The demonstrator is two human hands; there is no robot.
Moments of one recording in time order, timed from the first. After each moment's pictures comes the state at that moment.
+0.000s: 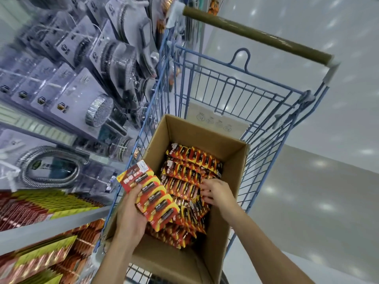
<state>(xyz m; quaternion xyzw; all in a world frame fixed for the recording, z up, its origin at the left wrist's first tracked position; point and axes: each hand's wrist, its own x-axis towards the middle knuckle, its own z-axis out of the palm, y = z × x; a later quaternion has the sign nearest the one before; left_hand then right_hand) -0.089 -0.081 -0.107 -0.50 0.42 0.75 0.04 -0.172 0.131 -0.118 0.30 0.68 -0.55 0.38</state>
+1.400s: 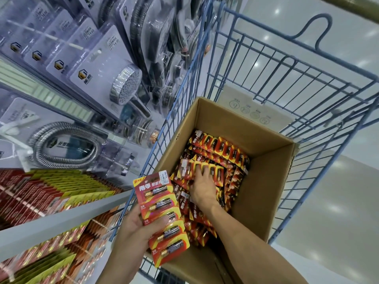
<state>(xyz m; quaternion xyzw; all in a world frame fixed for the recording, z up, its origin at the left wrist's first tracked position) -0.043 -0.119 -0.082 -0.51 0.48 0.70 0.17 -0.155 0.016 -0.281 -0.03 0.91 -0.17 0.38</state>
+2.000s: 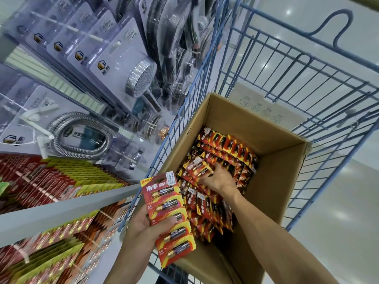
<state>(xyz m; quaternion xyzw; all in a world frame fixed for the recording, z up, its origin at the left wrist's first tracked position) -0.023 -0.118 -0.085 -0.51 0.46 0.71 0.16 -0.187 0.042 -0.284 0.07 0.87 -0.17 0.46</state>
